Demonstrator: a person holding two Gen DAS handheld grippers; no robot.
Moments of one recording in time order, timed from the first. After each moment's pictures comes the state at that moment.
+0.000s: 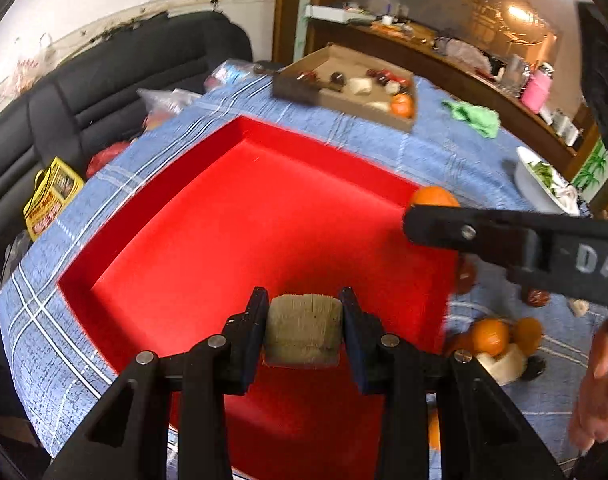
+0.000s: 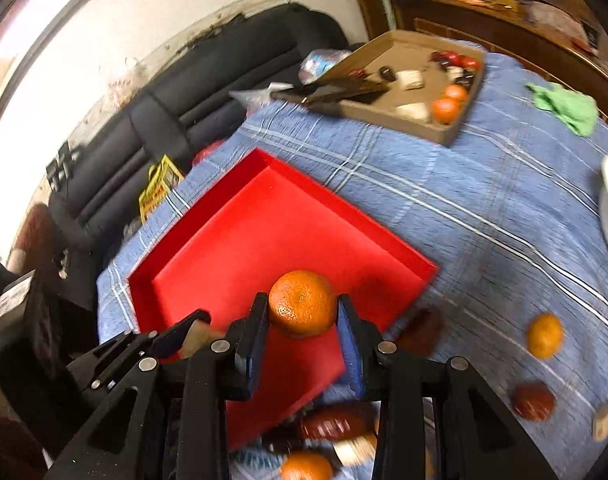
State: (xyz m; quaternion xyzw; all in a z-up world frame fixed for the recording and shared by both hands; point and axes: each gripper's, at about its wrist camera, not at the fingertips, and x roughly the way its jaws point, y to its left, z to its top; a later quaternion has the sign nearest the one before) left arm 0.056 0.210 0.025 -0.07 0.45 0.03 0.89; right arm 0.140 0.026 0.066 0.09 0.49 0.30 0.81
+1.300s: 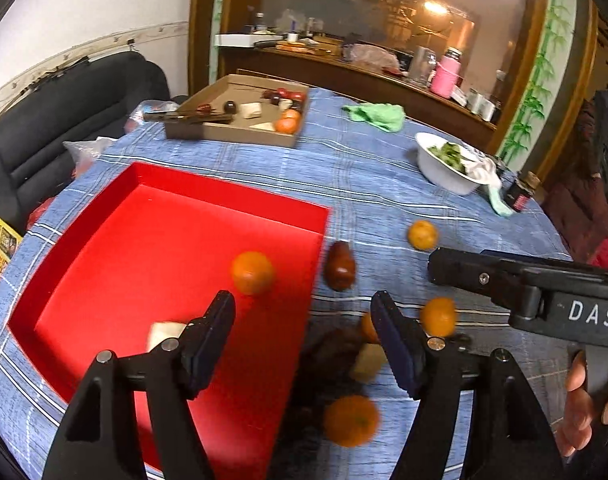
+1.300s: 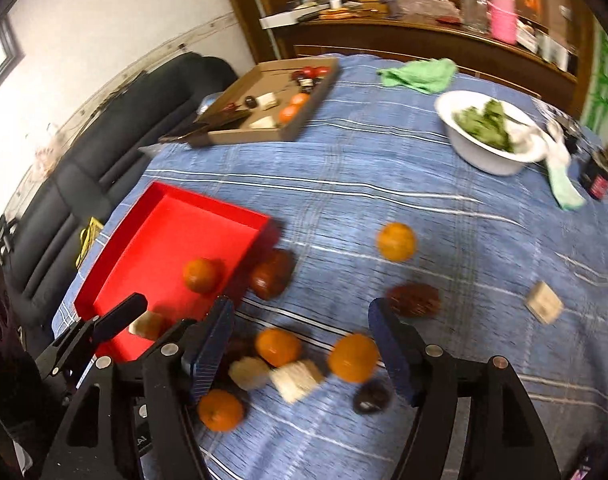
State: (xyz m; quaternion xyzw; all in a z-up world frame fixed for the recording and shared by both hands) left arm 0.039 0.138 0.050 -0.03 0.40 -0.12 0.91; right arm 0.072 -0.078 0.062 0.15 0.46 0.12 0.86
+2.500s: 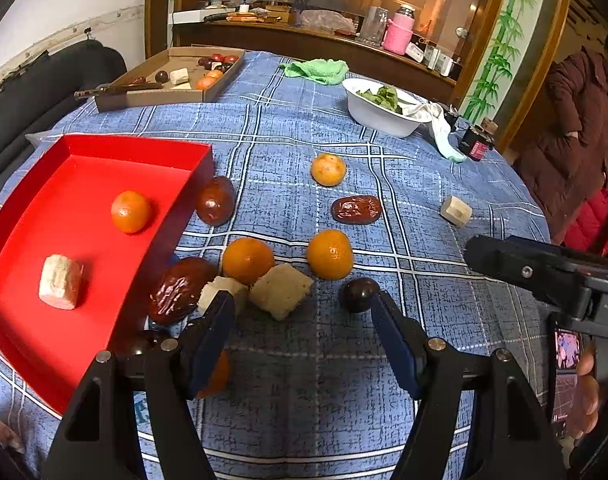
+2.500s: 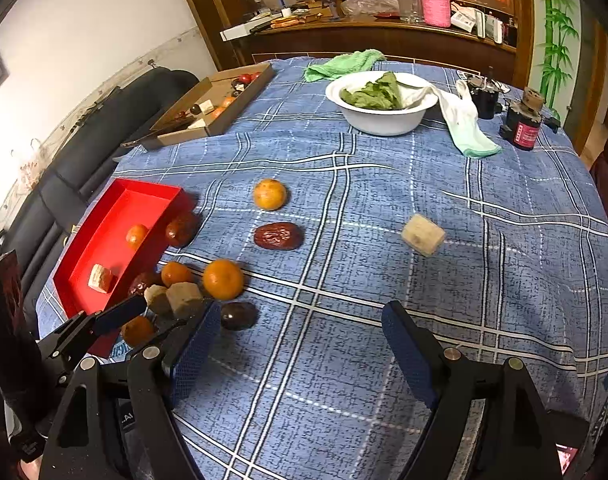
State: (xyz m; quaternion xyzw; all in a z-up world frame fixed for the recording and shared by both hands) left arm 0.004 0.060 0.026 -0.02 0.44 -0.16 0.88; right arm 0.000 -0.176 0.041 0.16 0.46 0.07 0.87
